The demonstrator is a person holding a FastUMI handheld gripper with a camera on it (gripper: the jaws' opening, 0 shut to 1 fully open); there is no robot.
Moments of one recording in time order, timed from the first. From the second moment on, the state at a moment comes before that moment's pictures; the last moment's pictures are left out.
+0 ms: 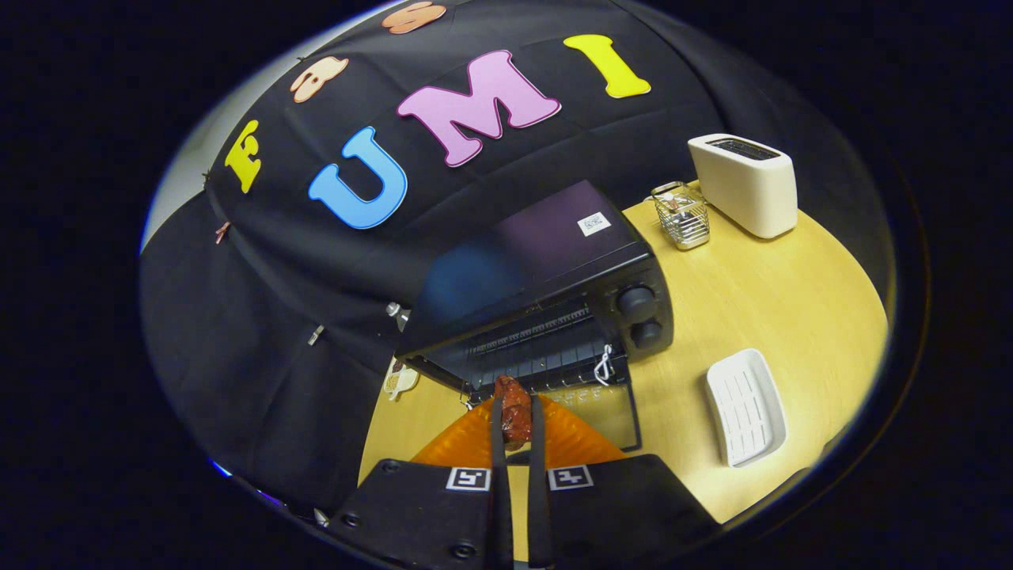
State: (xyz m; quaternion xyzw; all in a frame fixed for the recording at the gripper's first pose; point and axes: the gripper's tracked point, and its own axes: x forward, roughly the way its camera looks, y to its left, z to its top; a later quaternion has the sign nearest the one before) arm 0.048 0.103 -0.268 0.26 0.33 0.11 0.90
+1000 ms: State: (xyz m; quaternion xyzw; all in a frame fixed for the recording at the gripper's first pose) arm 0.158 0.136 -0.385 0.34 0.32 -0.02 0.89
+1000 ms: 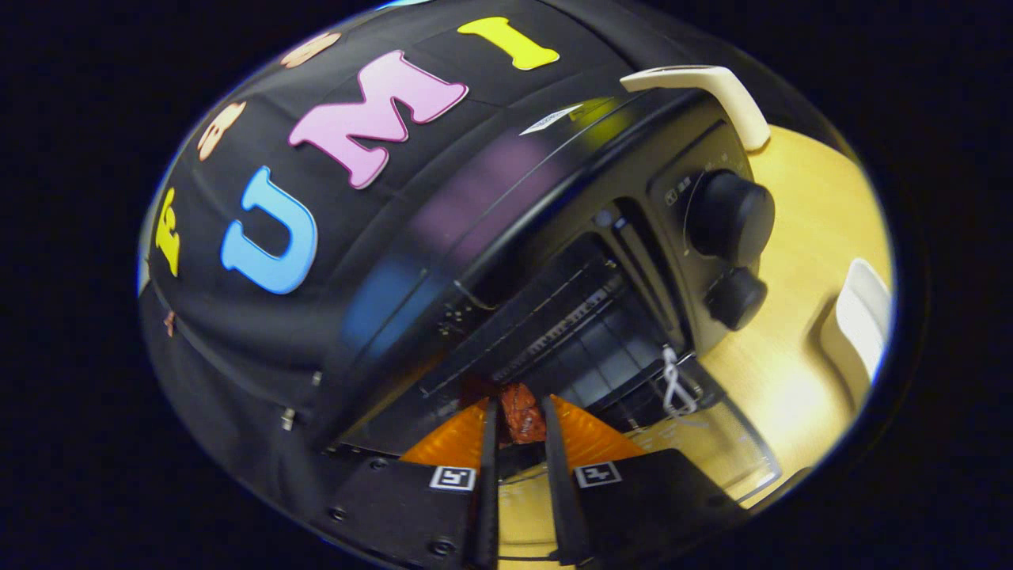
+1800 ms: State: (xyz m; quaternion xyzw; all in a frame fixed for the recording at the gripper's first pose) arm 0.092 0.103 -0.344 0.20 0.31 -0.02 0.93
